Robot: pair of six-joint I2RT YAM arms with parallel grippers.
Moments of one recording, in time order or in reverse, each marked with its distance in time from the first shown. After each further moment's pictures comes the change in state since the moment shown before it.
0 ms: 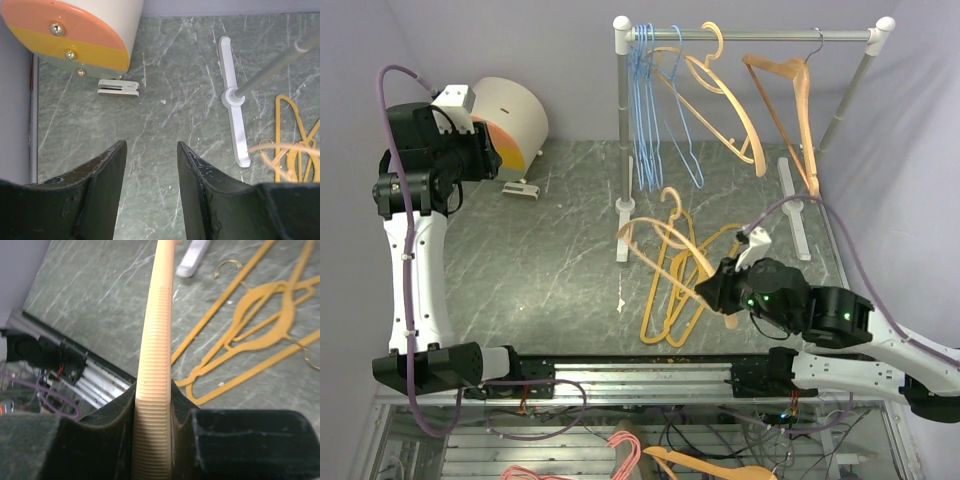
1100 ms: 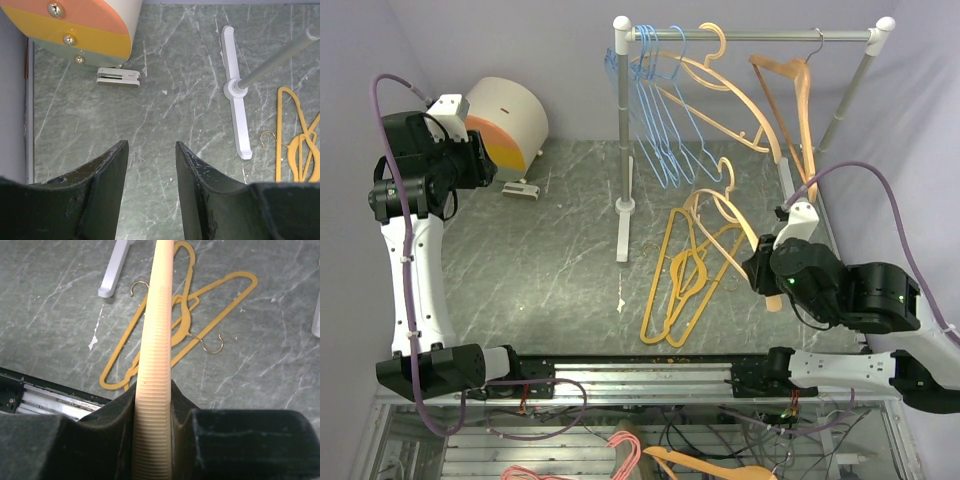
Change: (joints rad) left arm 0.074 -0.020 -0.060 -0.004 0.079 0.021; right arm -0.005 0.163 0.496 -0.581 0.323 0.050
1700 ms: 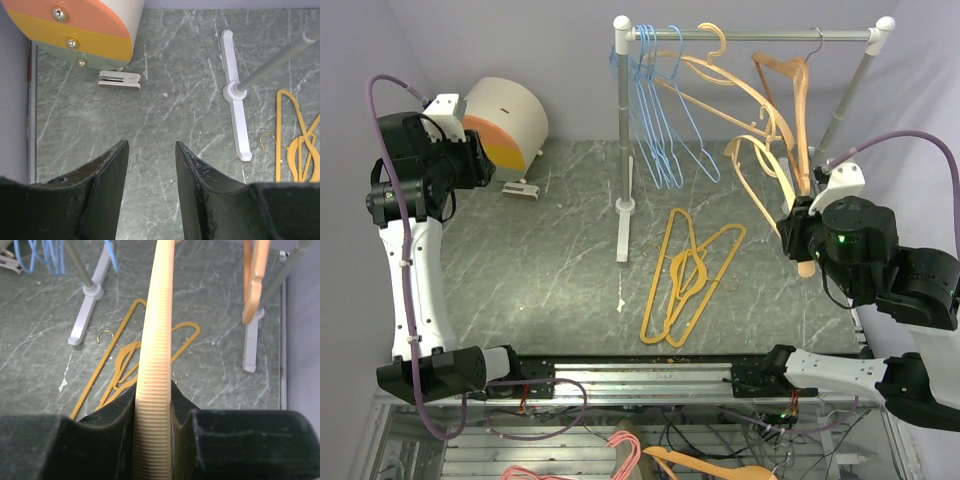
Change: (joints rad) left arm 0.009 -0.012 -0.003 0.004 0.006 0.000; right arm -0.241 0.111 0.341 -0.021 0.012 -0.331
